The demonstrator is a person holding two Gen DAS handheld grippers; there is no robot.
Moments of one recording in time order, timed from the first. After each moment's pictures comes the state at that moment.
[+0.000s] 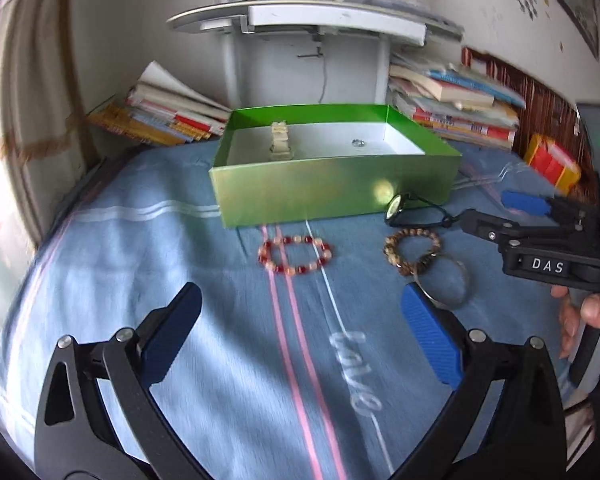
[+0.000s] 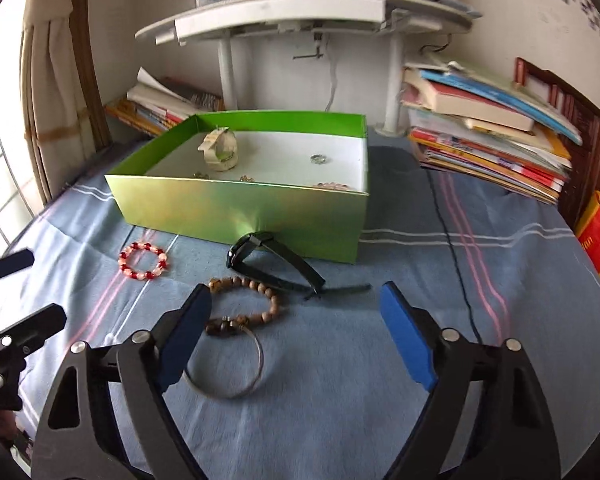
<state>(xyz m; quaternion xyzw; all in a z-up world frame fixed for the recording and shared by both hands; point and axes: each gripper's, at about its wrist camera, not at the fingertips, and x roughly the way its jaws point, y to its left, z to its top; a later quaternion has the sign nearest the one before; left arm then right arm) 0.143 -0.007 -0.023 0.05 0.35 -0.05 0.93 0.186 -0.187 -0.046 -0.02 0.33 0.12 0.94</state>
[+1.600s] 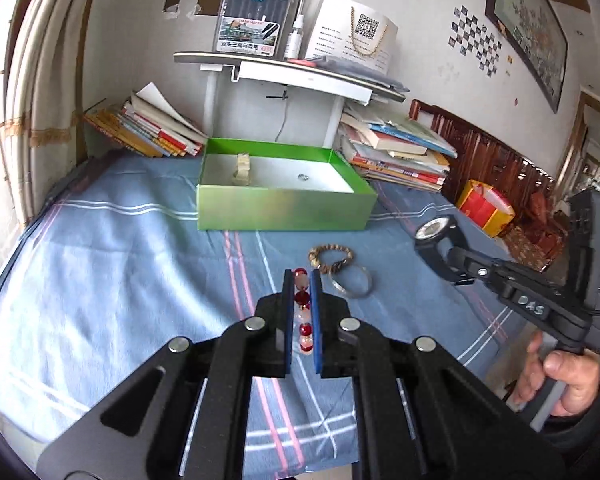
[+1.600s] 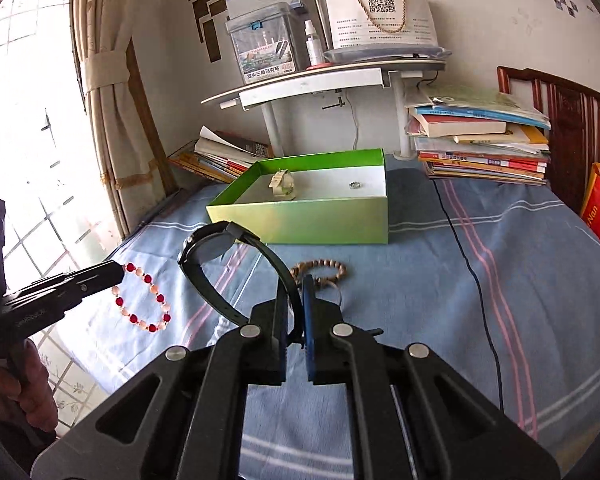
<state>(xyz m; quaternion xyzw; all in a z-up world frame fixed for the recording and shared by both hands) 0.042 0.020 0.029 -0.05 0.30 -0.13 0.94 0.047 -0.203 0.002 0.07 0.26 0.17 0.95</state>
